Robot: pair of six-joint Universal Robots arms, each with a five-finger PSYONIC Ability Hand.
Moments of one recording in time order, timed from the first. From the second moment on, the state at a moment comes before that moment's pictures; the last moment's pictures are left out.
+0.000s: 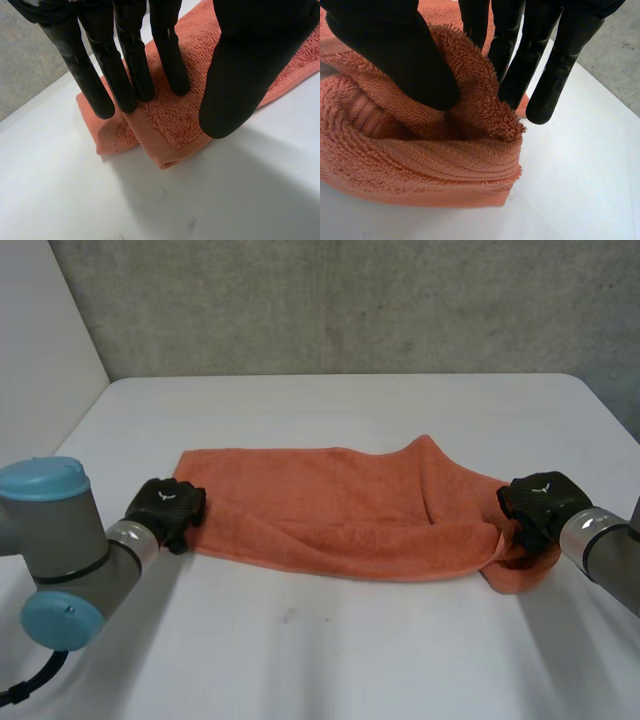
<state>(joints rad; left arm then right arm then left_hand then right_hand) 4.47 -2.15 -1.62 3.39 -1.44 3.56 1.68 -1.11 1.62 -0.03 1.34 2.57 0.78 0.78 0.78 0.78 0.61 0.98 1.17 1.18 1.19 0.99</state>
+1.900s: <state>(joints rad) 4.46 -2.20 -1.60 3.53 -1.43 3.57 1.71 -1.09 1.64 -0.03 1.33 2.52 0.75 0.75 0.75 0.75 0.58 0.98 1.17 1.18 1.19 1.00</state>
